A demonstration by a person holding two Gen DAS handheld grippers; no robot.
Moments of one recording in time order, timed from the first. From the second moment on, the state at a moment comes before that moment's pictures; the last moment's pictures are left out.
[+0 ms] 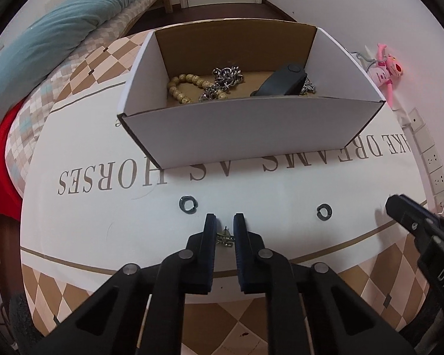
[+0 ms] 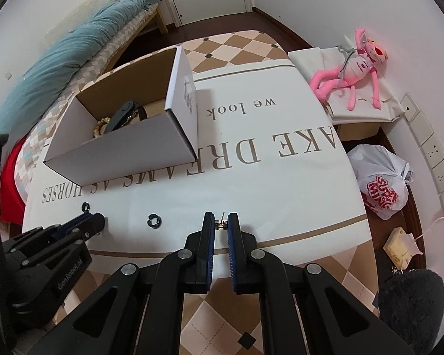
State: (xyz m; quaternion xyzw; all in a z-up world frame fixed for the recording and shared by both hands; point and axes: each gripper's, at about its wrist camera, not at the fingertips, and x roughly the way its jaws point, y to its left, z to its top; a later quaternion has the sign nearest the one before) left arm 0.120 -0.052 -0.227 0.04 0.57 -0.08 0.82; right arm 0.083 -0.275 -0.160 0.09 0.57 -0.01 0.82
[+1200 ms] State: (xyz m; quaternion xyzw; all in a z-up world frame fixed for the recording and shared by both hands) left arm 0.230 0.002 -0.098 -0.04 0.52 -0.07 0.85; right arm 0.213 -0.248 -0.096 0.08 0.60 0.07 0.79
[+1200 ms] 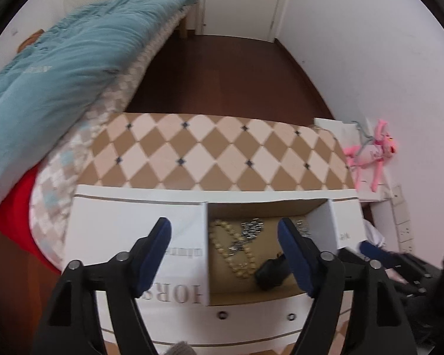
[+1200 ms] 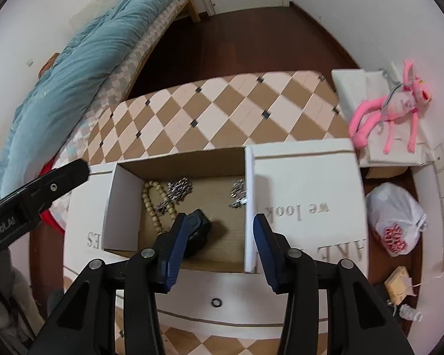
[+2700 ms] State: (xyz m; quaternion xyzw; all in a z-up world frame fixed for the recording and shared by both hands) left arm 0.118 0.043 -0.203 0.03 0.57 0.00 0.82; right arm 0.100 -0.201 -0.183 0.00 0.61 0.05 0.79
